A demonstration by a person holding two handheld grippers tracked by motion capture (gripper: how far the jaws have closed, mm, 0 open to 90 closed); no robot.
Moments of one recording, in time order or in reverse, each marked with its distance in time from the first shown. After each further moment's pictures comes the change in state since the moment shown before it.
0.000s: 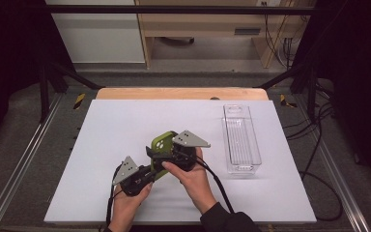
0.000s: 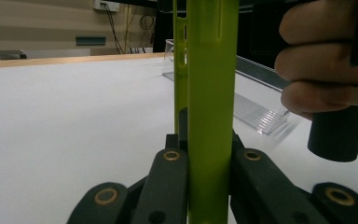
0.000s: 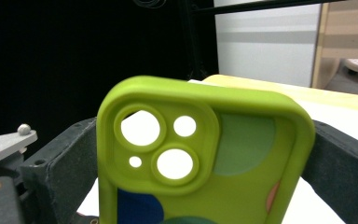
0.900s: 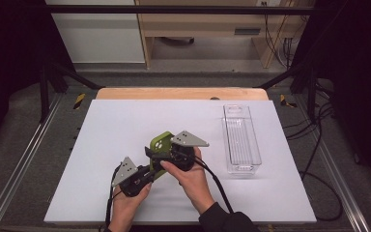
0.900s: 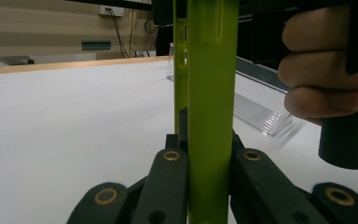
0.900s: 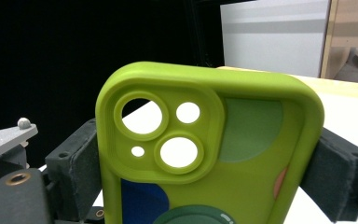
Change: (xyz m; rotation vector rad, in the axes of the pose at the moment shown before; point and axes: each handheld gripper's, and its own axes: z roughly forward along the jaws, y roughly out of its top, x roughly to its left) left arm 0.000 0.000 -0.002 -0.014 0.017 0.012; right arm 0.001 -0.001 0.002 0.033 0.027 0.026
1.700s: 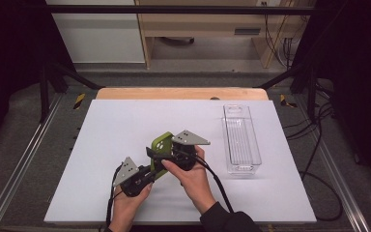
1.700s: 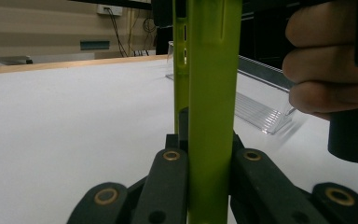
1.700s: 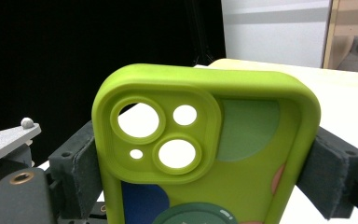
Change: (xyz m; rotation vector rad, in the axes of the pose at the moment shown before) left arm 0.000 -0.001 0.001 0.003 -0.005 0.006; right arm -0.002 0.002 -0.002 0.031 0.003 0.020
